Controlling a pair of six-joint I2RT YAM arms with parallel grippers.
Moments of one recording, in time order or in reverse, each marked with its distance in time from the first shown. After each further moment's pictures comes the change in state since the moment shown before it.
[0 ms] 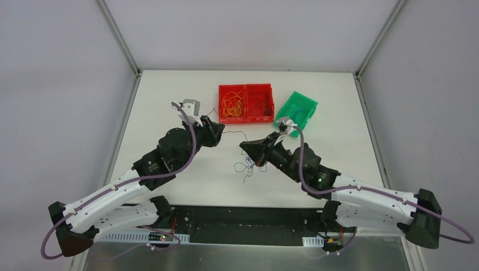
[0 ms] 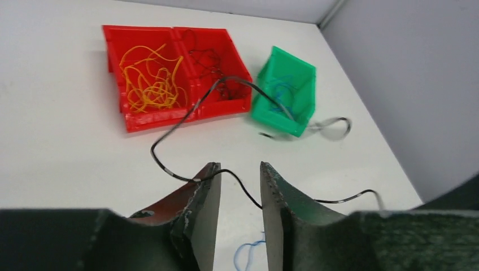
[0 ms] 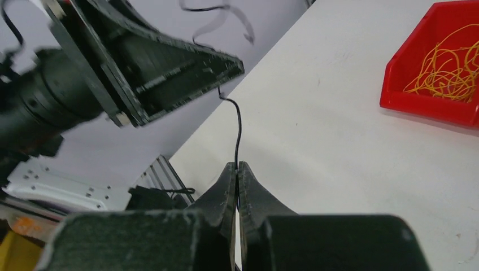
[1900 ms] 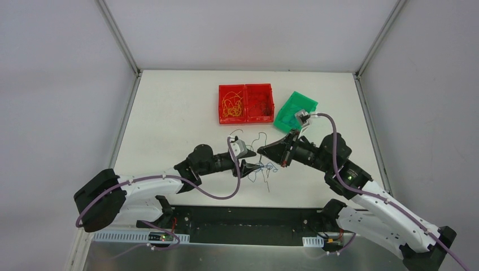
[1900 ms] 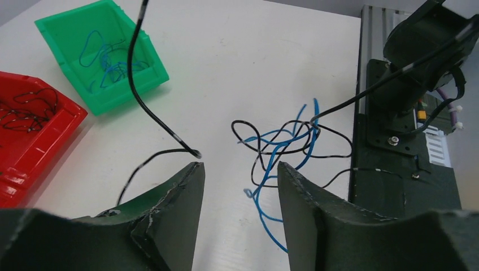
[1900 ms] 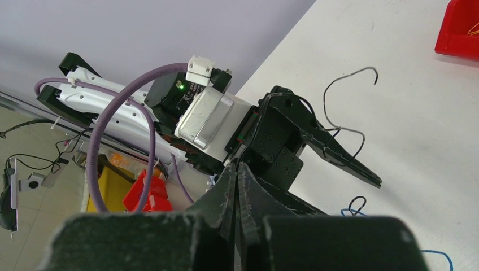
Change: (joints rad) left arm -0.018 0.358 -0.402 0.830 0.766 0.449; right arm -0.311 -0.245 0.148 -0.478 -0.524 0.190
